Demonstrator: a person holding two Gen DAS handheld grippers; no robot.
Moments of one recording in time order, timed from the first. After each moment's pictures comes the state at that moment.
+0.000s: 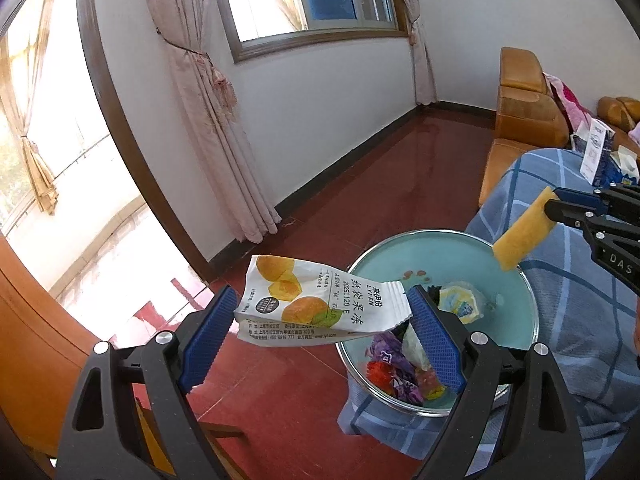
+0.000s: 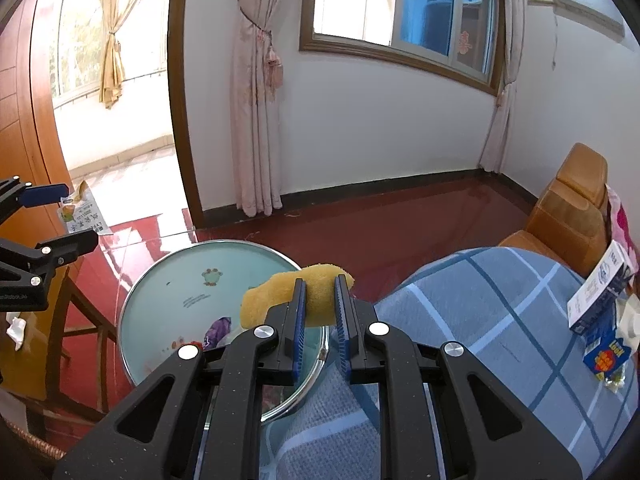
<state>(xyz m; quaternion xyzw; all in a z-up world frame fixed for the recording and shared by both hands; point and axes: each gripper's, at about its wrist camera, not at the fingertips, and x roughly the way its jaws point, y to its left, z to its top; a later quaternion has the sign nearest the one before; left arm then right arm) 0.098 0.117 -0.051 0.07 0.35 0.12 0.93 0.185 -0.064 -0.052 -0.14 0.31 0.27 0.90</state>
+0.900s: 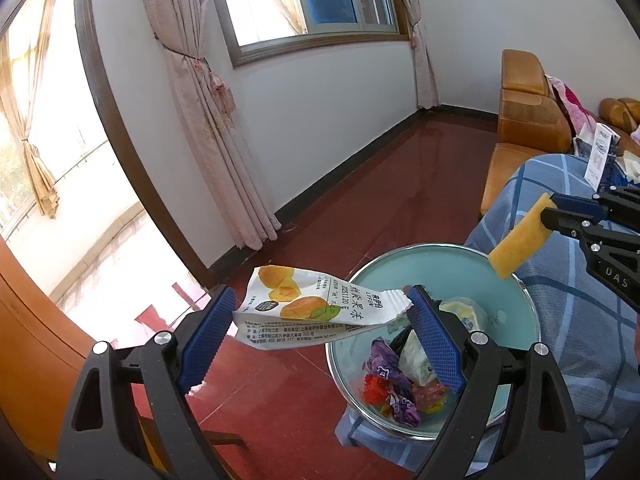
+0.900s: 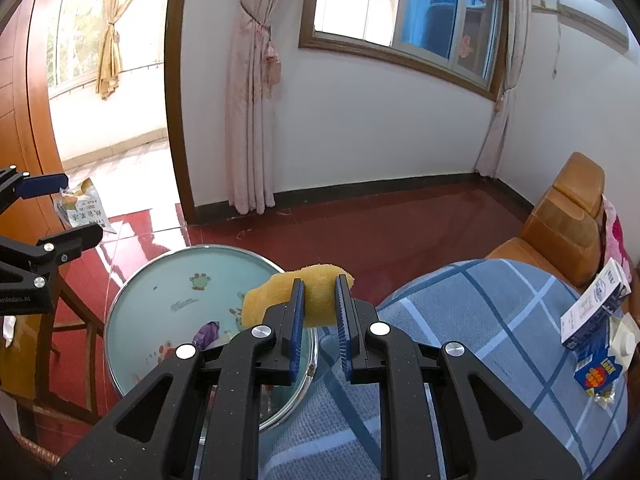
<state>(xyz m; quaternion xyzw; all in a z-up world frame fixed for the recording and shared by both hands) 0.110 0.110 -0.052 0.07 0.34 0.12 0.93 0.194 -0.057 -0.057 -0.16 0.31 0.26 0.90</state>
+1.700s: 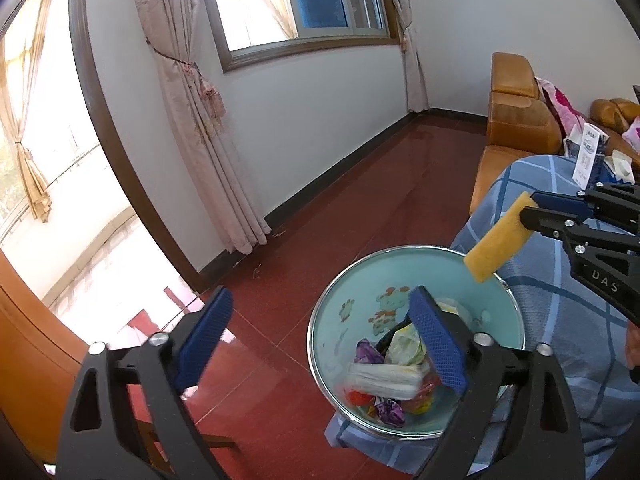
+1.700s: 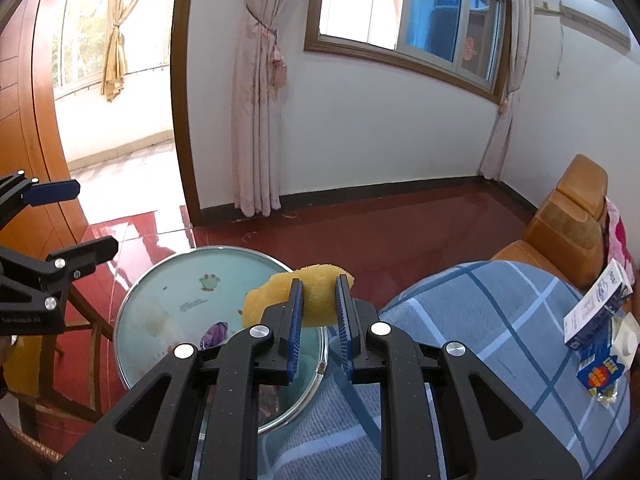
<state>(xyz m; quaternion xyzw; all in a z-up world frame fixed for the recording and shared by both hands) 0.110 0.100 -0.050 0.07 0.33 0.10 0.93 0.188 -0.055 -0.050 -0.15 0.30 0.27 0.90</state>
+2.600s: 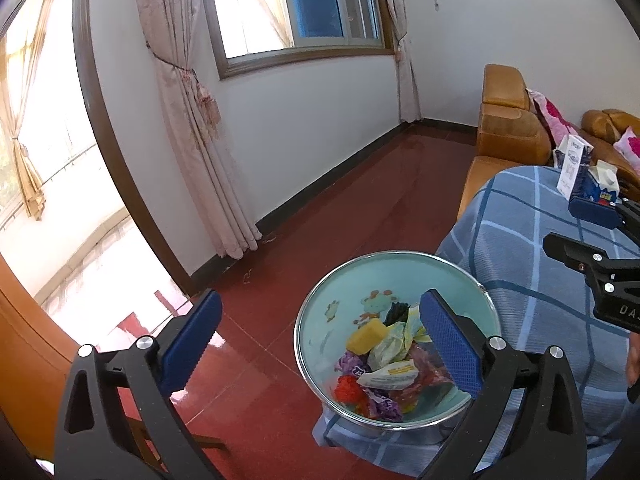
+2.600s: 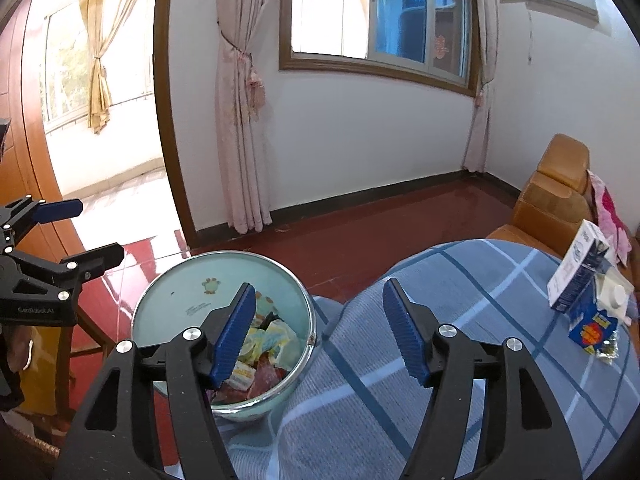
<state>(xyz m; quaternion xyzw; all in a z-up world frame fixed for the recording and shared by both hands) 0.092 0.092 -0.038 0.06 0.32 0.09 0.94 0.153 -0.095 -0.037 -0.10 0.28 0.25 0.92</state>
